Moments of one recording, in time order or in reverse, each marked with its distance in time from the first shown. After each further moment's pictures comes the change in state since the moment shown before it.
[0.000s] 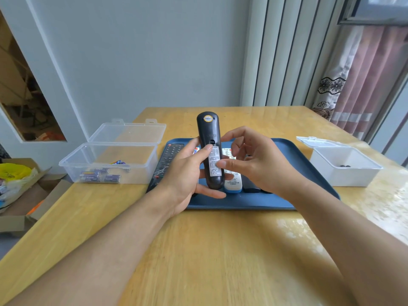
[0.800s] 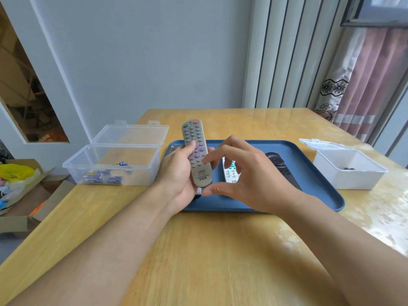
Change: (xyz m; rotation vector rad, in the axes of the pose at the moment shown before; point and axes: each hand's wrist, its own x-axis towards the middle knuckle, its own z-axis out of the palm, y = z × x) left_hand 0.003 0.009 -0.001 -0.351 0.250 -0.108; right_hand -0.014 -0.013 0.019 -0.423 -0.068 -0.280
